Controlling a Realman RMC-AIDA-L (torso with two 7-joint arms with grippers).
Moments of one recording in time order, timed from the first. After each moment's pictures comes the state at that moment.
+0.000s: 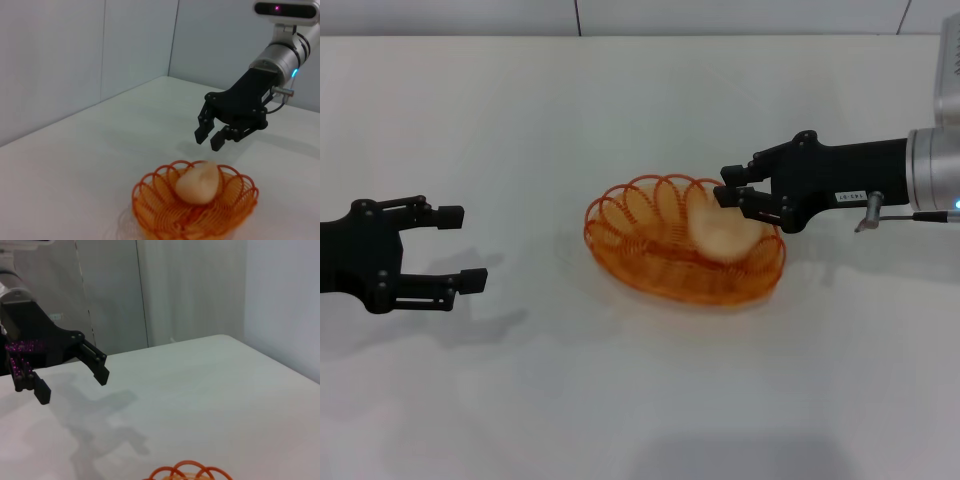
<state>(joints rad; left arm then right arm) -0.36 -1.95 0.77 0.86 1.96 1.75 -1.39 0.56 2.02 -1.29 -0.87 -1.72 -1.24 1.53</state>
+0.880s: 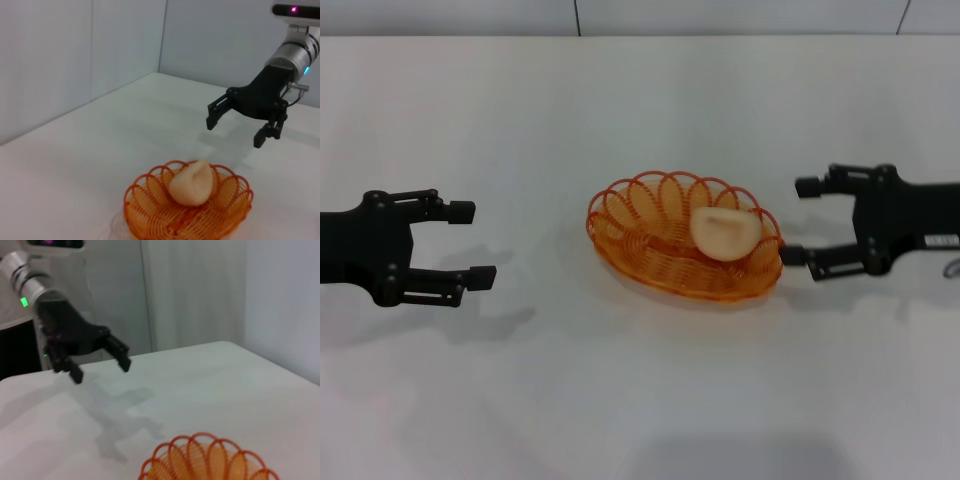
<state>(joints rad) -0.39 -1.95 0.77 0.85 1.98 1.76 -1.39 0.44 1.99 -1.14 -0.86 -1.72 -1.44 1.37</state>
